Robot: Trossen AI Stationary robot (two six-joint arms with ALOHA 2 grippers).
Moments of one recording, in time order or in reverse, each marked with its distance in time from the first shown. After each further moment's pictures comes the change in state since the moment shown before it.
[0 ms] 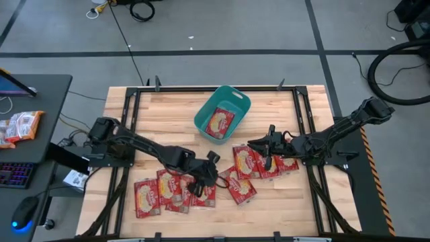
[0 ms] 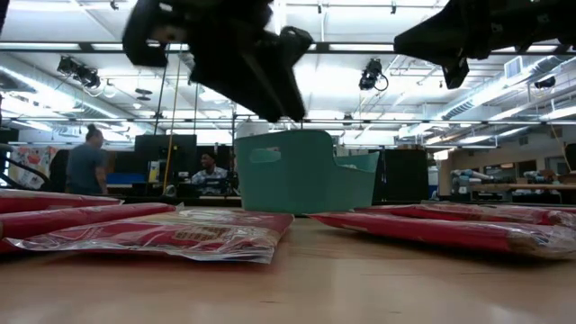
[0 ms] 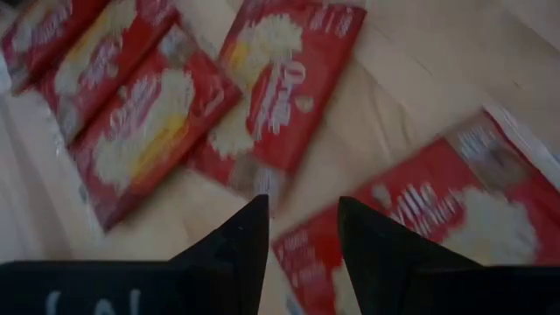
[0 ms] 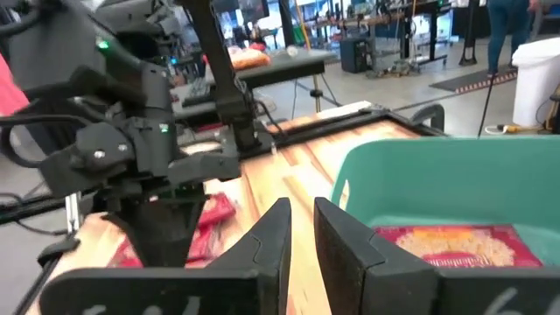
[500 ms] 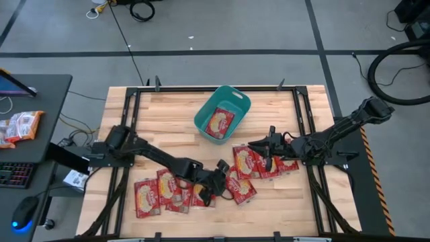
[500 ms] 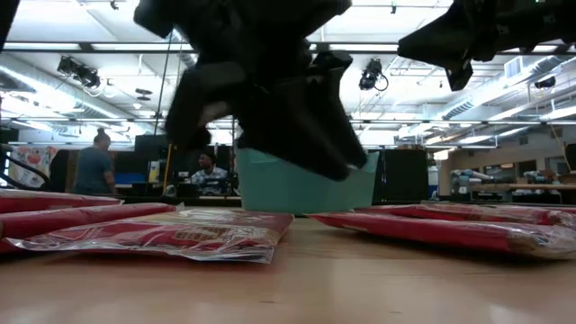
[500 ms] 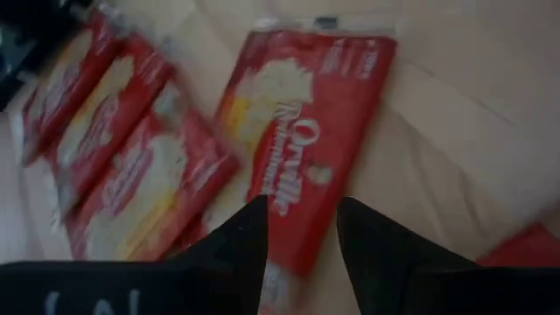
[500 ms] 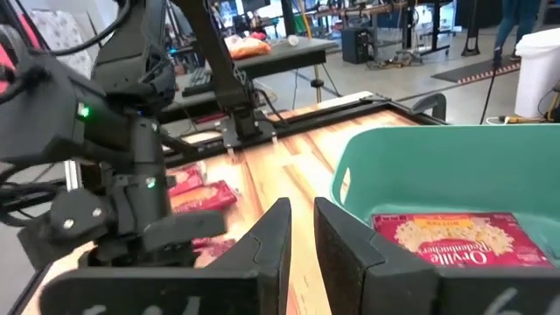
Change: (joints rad) left arm -0.050 0.192 0.000 0.315 -0.093 0.101; right arm 0.017 -0.016 0.000 -0.051 0.009 0.021
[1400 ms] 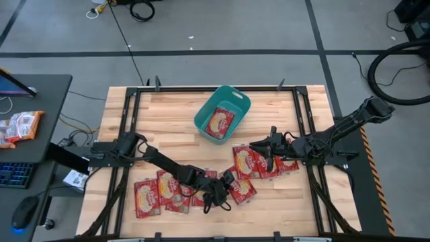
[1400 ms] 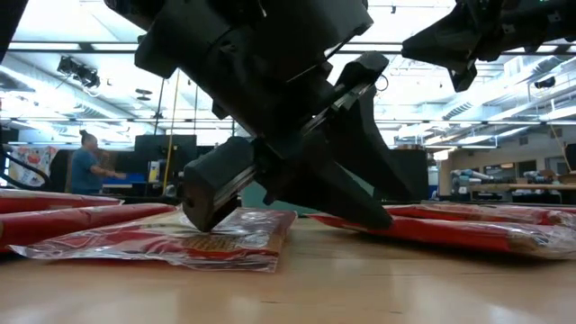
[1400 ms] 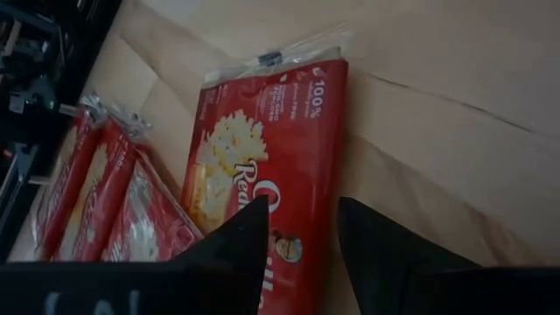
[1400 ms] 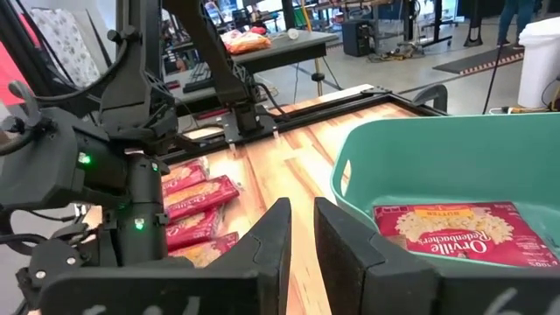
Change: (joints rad) left arm -0.009 0.143 0.003 0.221 -0.013 0.257; right arm 0.009 -0.029 0.000 -0.052 0.003 0.032
